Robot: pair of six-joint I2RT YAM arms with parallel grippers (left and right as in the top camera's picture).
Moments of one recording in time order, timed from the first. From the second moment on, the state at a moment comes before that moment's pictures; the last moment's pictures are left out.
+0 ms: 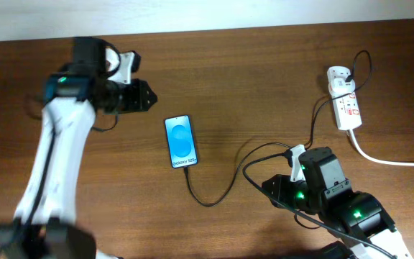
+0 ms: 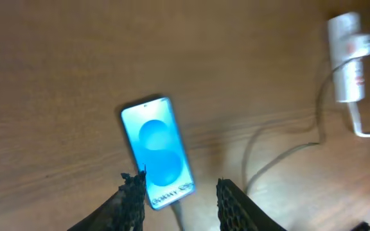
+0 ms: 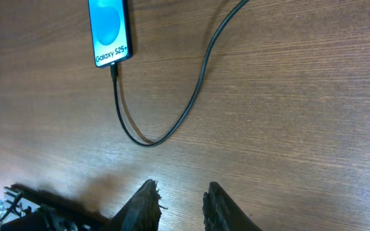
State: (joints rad) left arm -0.06 1.66 1.62 -1.04 0.44 -0.07; right arm 0.38 0.82 0.71 -0.87 -0.29 0.58
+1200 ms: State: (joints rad) left arm -0.06 1.38 1.62 -1.18 0.44 -0.07; right arm 0.38 0.81 1.40 -1.39 0.02 0.54
